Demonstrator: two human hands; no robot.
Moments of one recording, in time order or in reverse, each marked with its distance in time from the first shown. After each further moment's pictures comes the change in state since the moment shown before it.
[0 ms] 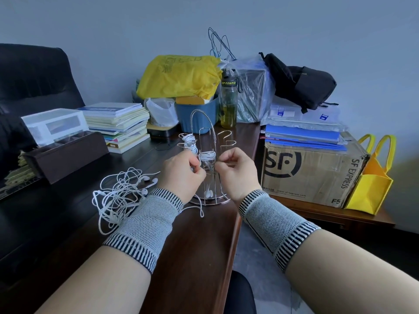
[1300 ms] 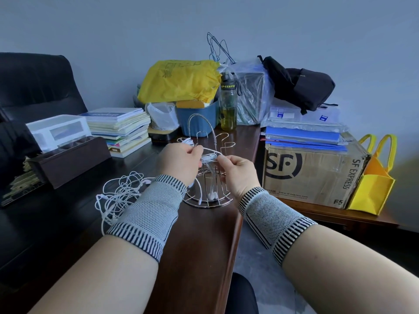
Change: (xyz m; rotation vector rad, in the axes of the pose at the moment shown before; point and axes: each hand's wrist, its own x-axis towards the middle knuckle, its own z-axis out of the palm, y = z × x) left_hand 0.019 0.023 -0.016 -0.092 0.005 -0.152; right_hand 0.010 0.002 0.001 0.197 -0.031 0.221
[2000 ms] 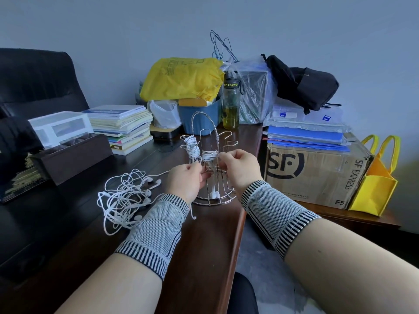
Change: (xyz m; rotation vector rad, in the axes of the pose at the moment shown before) left_hand -0.020 -0.027 0.027 -0.669 -0.155 -0.305; right_hand 0.002 -0.011 0.001 -0.127 0.046 -0.008
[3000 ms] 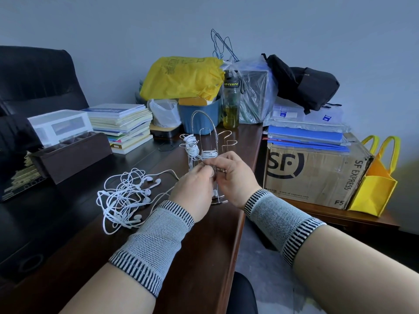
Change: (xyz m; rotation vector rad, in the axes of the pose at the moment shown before) left_hand -0.022 -0.002 -0.004 1.034 -0.120 0.604; right_hand -0.009 0.019 -0.007 -0.506 -0.245 -0.562
